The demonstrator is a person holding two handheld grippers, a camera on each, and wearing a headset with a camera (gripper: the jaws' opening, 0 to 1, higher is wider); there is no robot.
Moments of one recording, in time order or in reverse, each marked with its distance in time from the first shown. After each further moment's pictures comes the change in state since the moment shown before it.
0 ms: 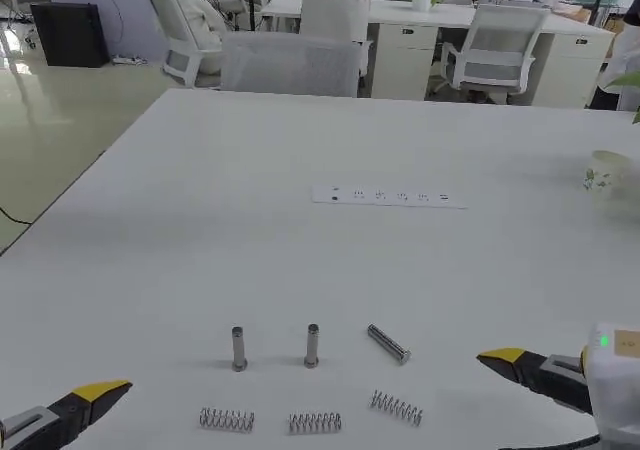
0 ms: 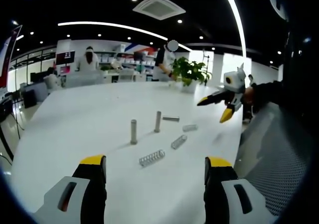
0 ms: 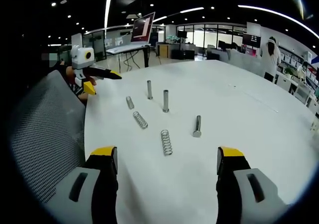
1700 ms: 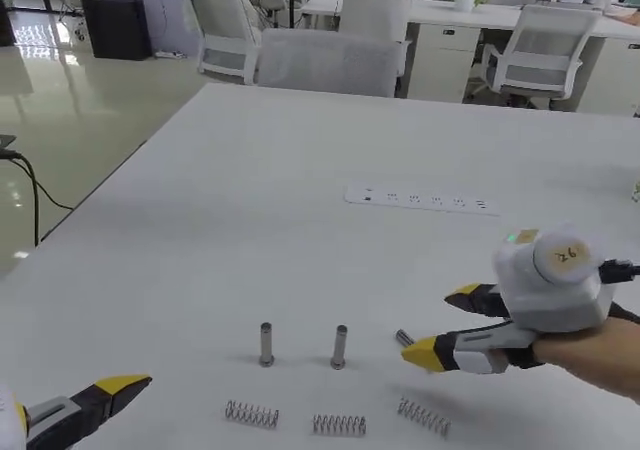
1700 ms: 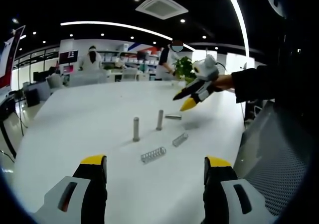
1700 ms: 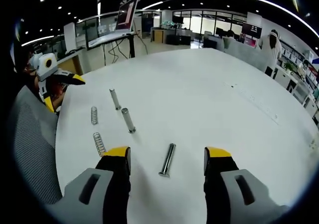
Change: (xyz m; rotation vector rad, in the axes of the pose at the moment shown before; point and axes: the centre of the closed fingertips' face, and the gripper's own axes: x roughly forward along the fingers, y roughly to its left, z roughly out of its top) left arm -0.006 0.001 -0.002 -0.006 0.006 0.030; right arm 0.077 -0.066 0.039 0.011 0.151 -0.042
